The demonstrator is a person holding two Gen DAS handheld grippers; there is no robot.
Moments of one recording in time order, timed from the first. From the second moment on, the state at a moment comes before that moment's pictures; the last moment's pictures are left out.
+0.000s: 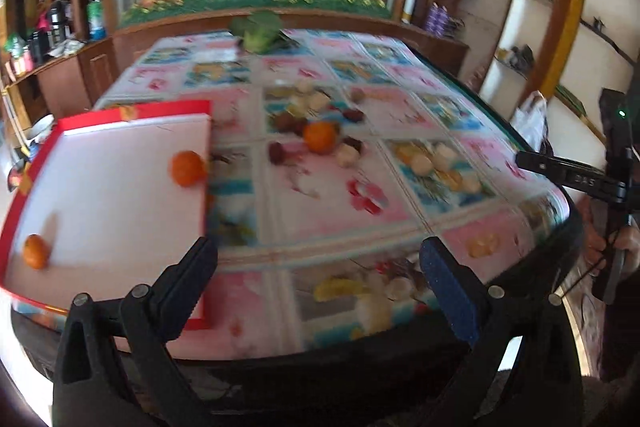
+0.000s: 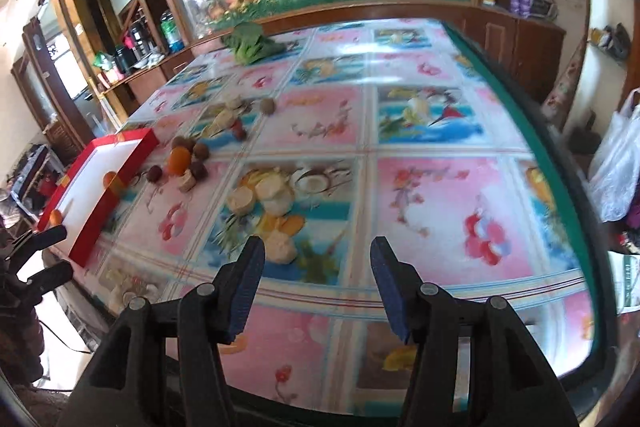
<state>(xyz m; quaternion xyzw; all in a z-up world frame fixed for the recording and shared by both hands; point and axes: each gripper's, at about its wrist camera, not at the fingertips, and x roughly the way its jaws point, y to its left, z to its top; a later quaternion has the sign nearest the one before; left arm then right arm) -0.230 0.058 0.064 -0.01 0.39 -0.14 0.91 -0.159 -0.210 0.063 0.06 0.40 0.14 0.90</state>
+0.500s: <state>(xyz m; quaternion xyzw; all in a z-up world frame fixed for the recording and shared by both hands) -0.211 0.028 0.060 0.04 0.40 -0.13 0.90 -0.131 -0.176 0.027 -0.01 0.44 0.15 0.89</state>
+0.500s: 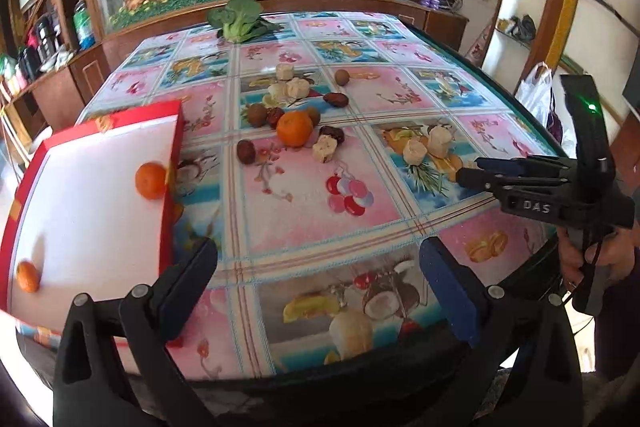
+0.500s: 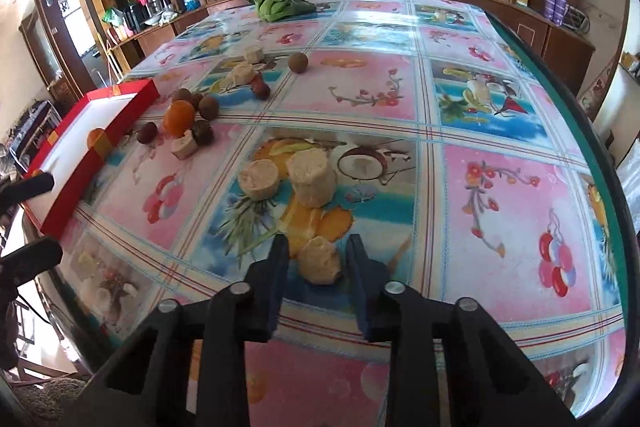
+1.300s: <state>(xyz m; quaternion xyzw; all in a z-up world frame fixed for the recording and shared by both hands) -0.101 -0.086 0.020 0.16 0.44 -0.24 0.85 -0.121 -0.227 0.024 0.09 0.43 0.16 0.88</state>
